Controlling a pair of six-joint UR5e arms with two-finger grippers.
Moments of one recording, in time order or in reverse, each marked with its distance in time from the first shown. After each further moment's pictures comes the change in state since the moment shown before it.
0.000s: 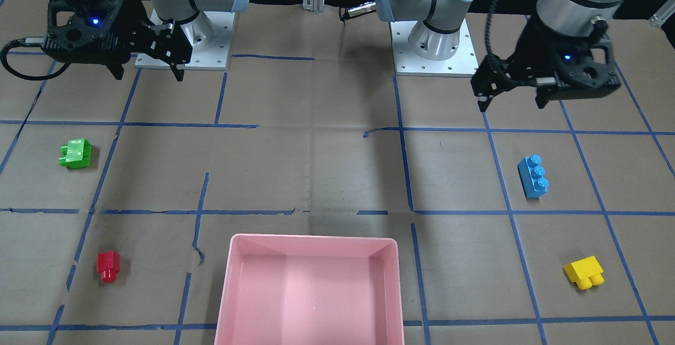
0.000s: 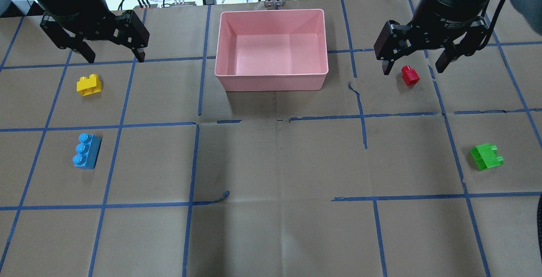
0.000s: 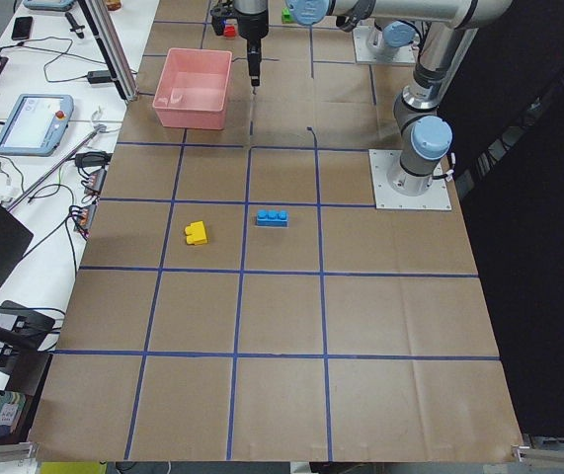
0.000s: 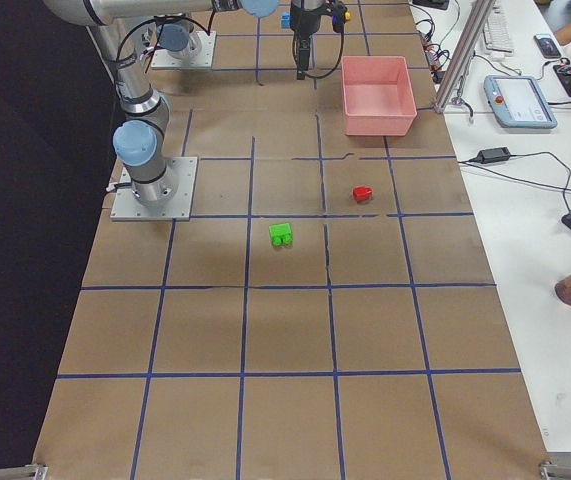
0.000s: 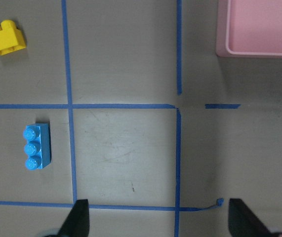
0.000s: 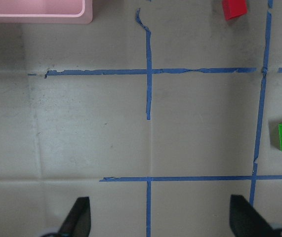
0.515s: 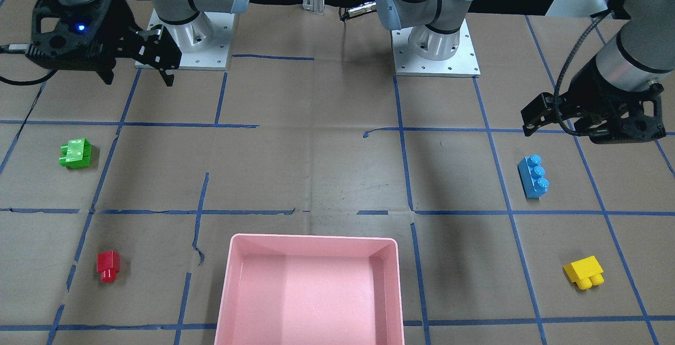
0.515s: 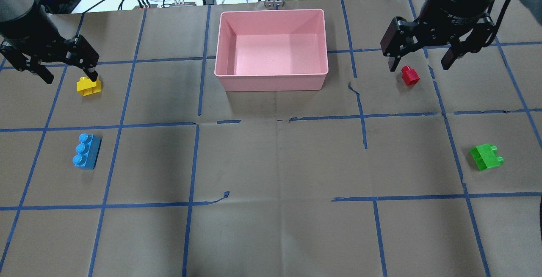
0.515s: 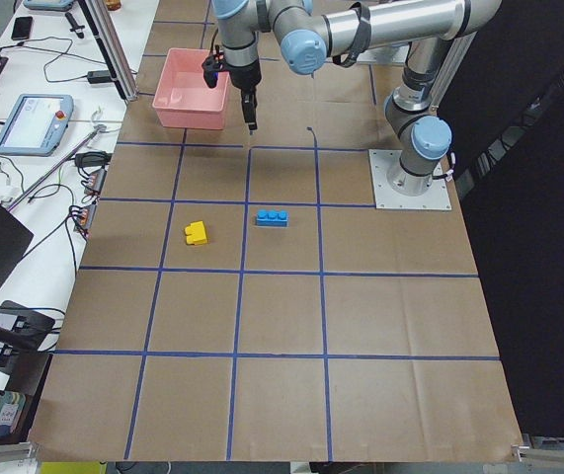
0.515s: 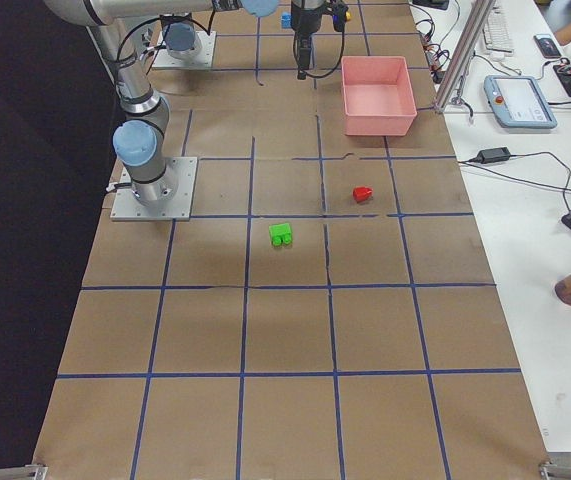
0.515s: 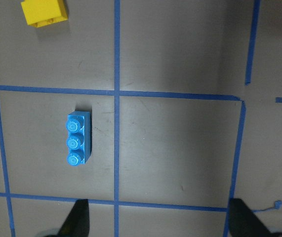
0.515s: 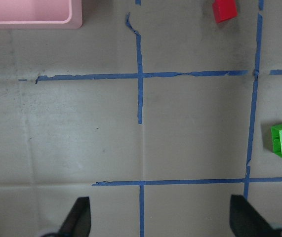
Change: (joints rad) left arm 0.189 -0.055 -0.097 0.082 0.003 0.234; right arm -0.075 0.013 -0.003 -0.001 -0.001 -0.063
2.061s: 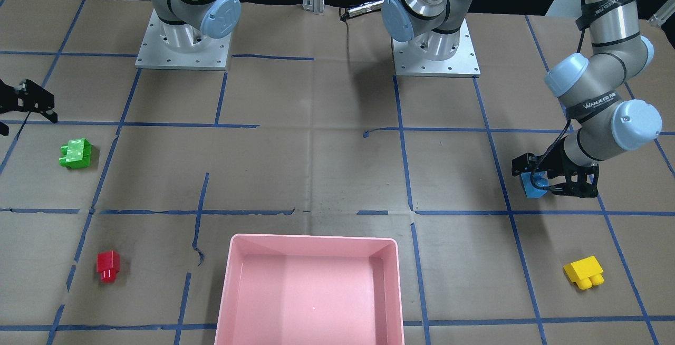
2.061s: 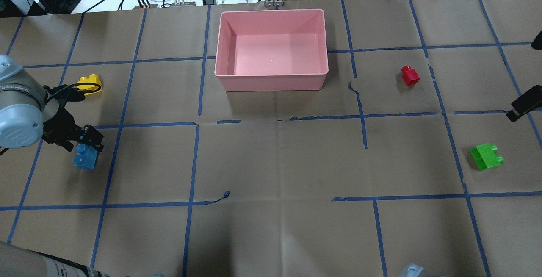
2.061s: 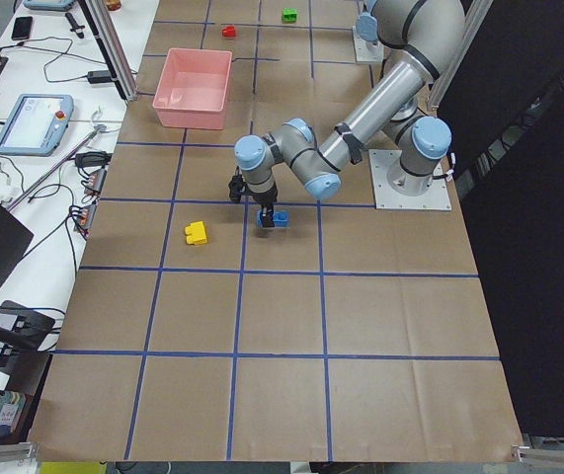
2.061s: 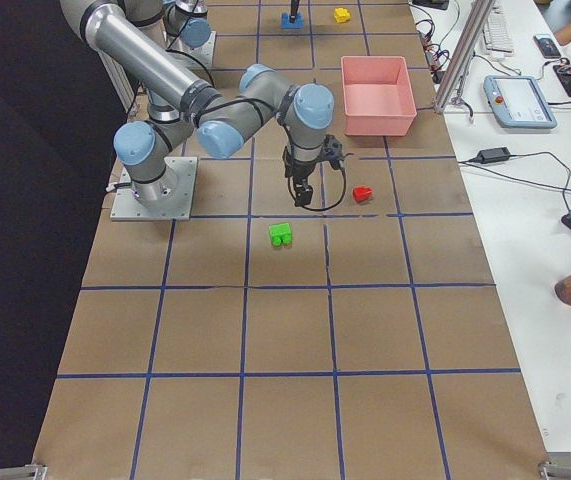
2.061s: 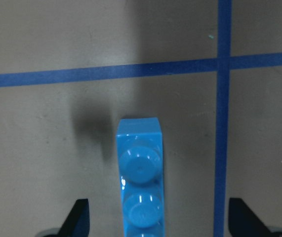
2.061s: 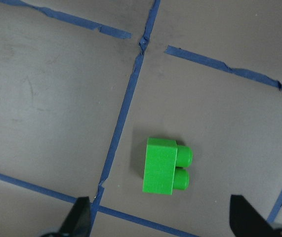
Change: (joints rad) left arm 0.237 -0.239 -0.422 0.575 0.010 0.329; right arm -0.555 0.074 0.426 -0.475 -0.003 -0.880
